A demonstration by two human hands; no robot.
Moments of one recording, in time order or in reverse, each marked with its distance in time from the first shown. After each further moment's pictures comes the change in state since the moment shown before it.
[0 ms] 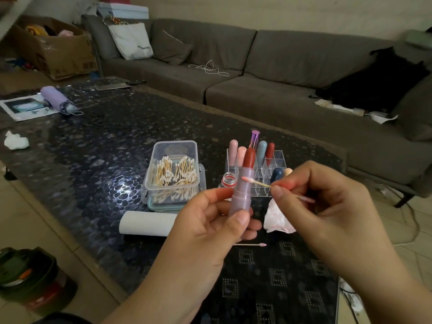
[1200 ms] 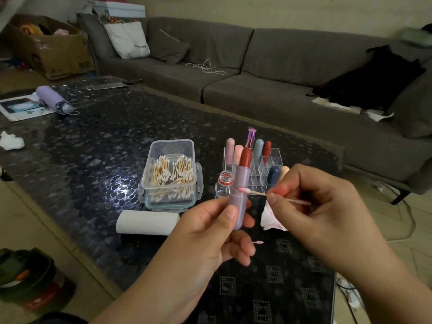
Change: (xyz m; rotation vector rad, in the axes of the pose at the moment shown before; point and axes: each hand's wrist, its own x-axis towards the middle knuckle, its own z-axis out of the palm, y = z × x) left_hand -0.001 -0.001 0.002 -0.047 -0.096 -0.142; right_hand -0.001 0.005 -0.005 -0.014 -0.085 0.029
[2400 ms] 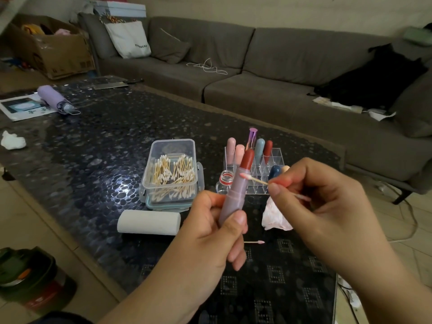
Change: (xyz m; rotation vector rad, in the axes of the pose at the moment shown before) left_hand 0.002 -0.009 -0.005 0.159 0.002 0.116; right_hand 0.001 -0.004 0.004 0.020 0.075 -0.016
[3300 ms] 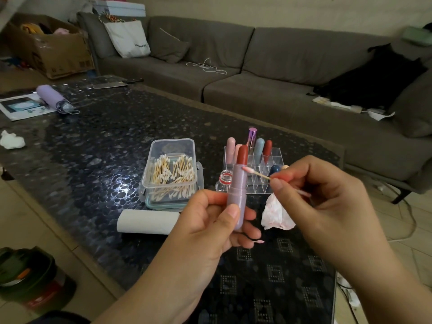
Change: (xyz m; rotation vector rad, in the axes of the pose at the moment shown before) left_hand -0.001 0.009 0.002 -0.156 0.047 -0.024; right_hand 0.001 0.002 0.000 -0.022 0.047 0.008
